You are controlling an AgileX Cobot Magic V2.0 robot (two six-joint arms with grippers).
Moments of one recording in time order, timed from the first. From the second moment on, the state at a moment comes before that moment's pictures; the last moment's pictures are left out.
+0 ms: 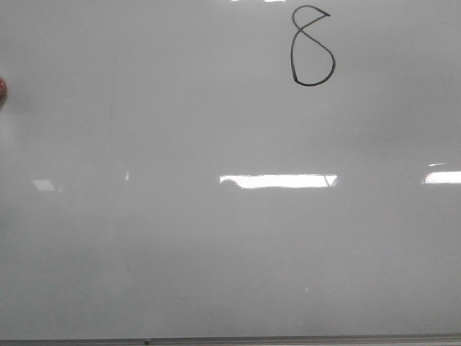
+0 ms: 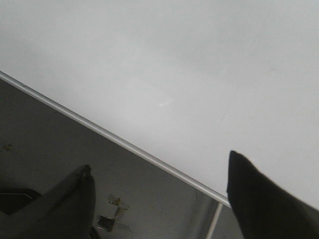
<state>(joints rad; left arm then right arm) -0.12 1.13 -0.83 0.05 0.48 -0.03 0.49 0.66 -0.90 -0.12 1.05 0.01</state>
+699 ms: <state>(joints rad) -0.24 0.69 -0.88 0.05 0.95 -0.01 0.49 0.47 -0.82 -0.06 1.03 0.02</state>
